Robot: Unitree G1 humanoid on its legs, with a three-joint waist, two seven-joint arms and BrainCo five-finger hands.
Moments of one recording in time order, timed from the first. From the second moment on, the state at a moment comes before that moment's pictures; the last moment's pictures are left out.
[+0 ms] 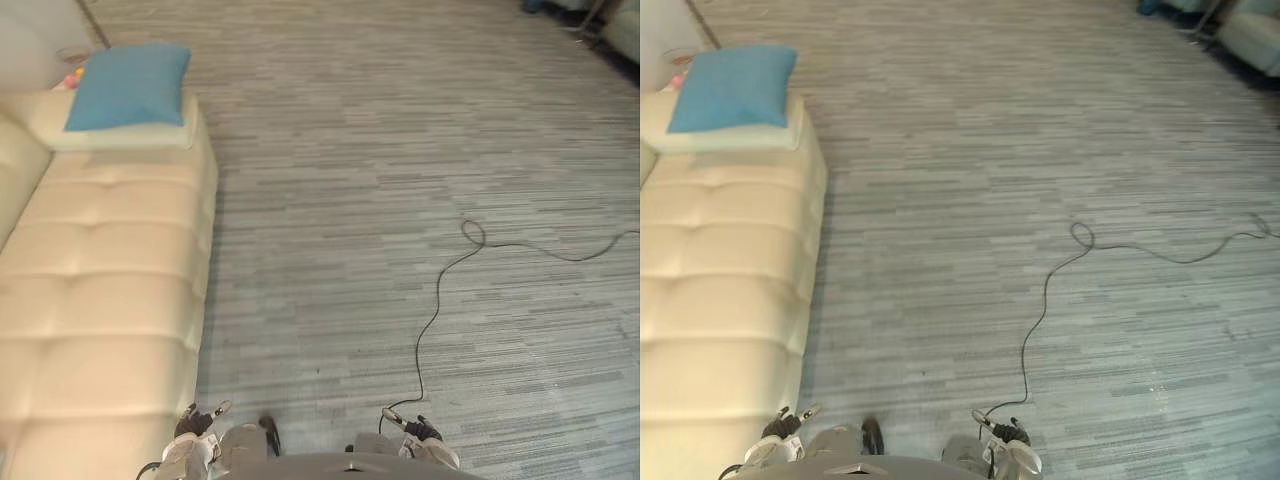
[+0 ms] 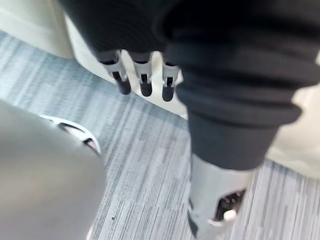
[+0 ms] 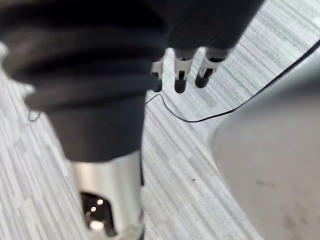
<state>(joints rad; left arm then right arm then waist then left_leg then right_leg) 0.09 0.03 0.27 0.97 -0.14 0.04 0.09 0.07 0.03 -0.38 0.89 0.15 0.05 -0.11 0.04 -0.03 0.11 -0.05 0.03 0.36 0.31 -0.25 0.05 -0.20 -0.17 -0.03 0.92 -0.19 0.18</state>
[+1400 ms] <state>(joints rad) 0.07 0.03 0.25 1.00 -0.11 0.04 0.10 0.02 0.00 -0.38 0.96 0.15 0.04 -0.11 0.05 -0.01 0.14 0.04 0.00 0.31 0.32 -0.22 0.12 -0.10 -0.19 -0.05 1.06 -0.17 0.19</state>
